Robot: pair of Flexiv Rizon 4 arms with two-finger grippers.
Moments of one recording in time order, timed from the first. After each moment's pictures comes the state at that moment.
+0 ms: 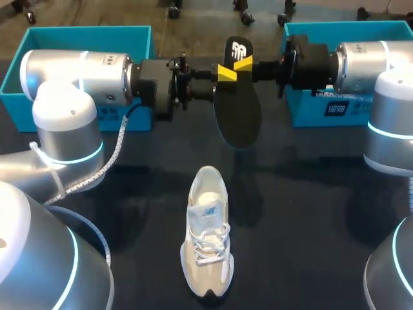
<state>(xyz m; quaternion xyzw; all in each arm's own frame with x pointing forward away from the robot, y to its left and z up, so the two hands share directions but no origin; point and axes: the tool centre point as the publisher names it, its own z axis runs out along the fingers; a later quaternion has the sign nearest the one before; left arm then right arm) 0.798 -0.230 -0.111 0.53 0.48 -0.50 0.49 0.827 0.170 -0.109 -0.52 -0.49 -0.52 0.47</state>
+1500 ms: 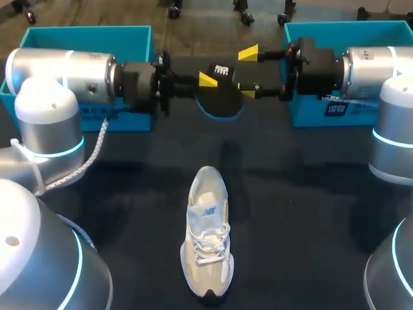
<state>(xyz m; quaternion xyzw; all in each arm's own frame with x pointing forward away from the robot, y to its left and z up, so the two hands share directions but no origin) 0.810 -0.192 -0.131 0.44 0.57 -0.58 0.38 0.817 0.159 -0.111 -0.52 -0.50 -0.54 0.43</state>
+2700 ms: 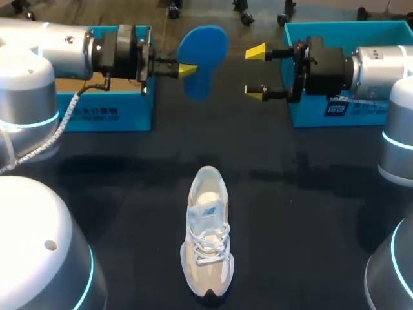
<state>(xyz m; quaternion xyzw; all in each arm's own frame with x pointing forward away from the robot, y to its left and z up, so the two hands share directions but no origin) 0.841 -0.157 -0.115 0.14 0.75 -0.64 0.12 0.810 0.150 -0.108 -0.52 -0.50 -0.53 0.43</state>
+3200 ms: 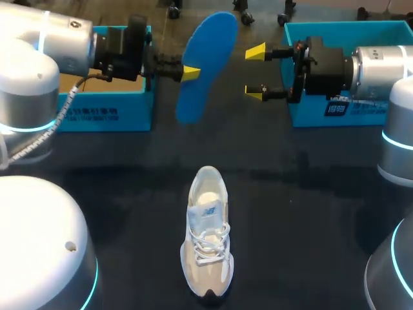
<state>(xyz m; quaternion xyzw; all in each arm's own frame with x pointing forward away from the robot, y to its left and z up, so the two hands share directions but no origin) 0.816 -0.153 -0.119 -0.03 0.81 -0.58 0.00 0.810 0.150 -0.108 -0.52 -0.50 -0.53 0.43</state>
